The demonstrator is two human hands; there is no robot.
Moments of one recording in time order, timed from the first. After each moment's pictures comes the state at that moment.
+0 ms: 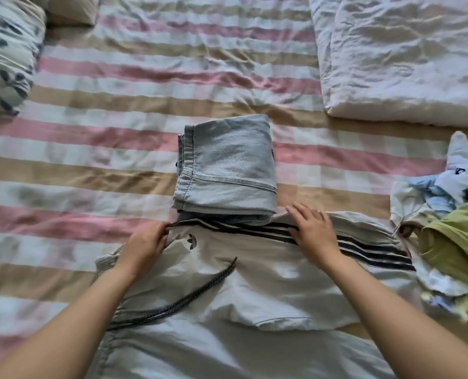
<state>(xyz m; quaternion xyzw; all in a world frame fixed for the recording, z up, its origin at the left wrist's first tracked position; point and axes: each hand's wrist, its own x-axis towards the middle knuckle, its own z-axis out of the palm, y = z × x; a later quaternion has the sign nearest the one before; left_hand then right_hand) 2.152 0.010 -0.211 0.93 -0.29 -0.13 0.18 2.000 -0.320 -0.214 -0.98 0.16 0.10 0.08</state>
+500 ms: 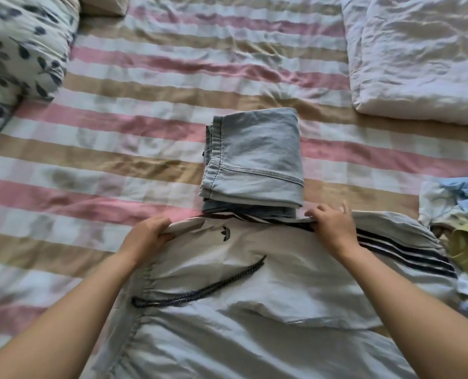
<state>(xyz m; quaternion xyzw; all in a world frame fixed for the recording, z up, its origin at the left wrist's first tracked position) 2.159 0.054 -0.195 0.93 -0.29 -0.15 0.18 2.014 -0.308 -0.213 -0.98 0.17 0.12 0.05</state>
